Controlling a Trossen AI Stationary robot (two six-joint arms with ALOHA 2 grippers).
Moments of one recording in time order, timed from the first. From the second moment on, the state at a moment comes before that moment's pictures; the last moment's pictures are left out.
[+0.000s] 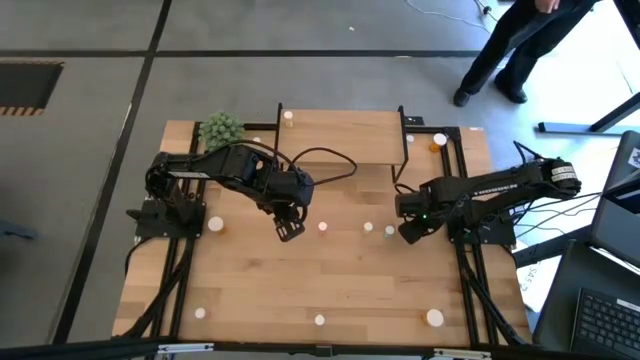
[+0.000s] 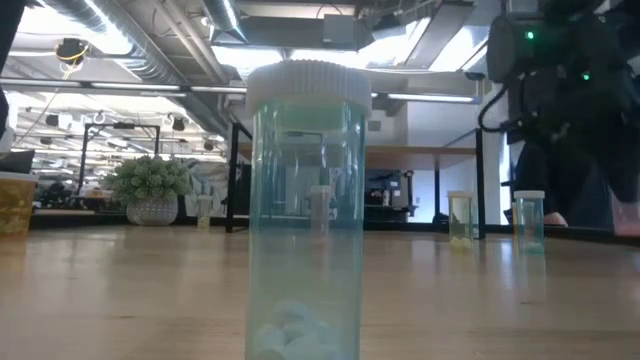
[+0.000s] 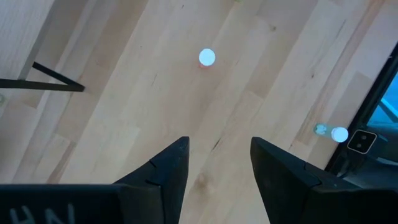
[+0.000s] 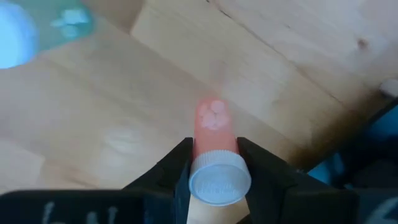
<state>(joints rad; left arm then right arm) -0.17 1.81 2.22 -1.56 -0.14 -0.67 0.04 1.23 0.72 -1.11 -0.16 1.02</state>
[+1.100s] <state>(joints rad) -0.16 1.81 2.22 -1.43 -0.52 -0.70 -0.06 1.26 1.42 -1.22 0.09 0.62</state>
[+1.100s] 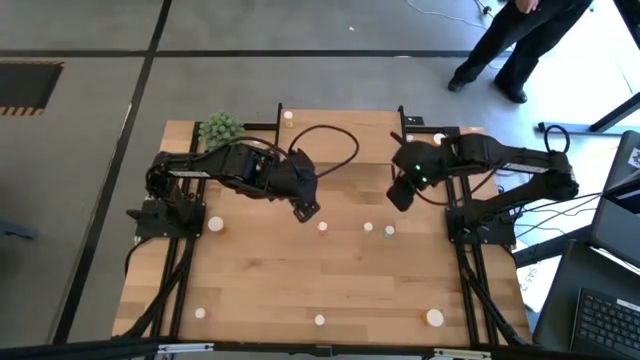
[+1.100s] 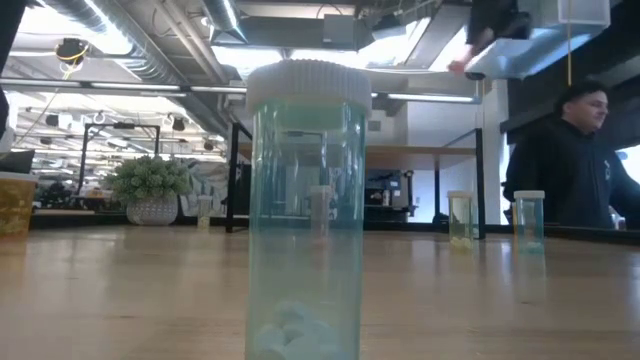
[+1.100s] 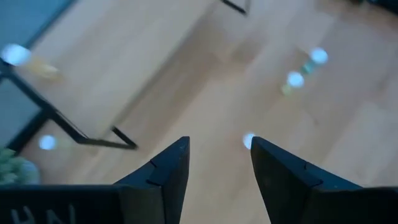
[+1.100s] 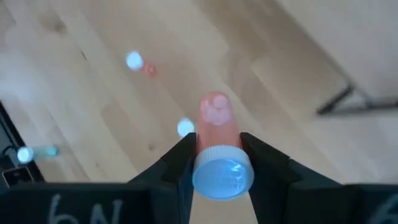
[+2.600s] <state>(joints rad) -0.05 1.77 2.22 -1.41 -0.60 -0.70 -0.56 2.11 2.35 -1.29 -0.13 -0.17</state>
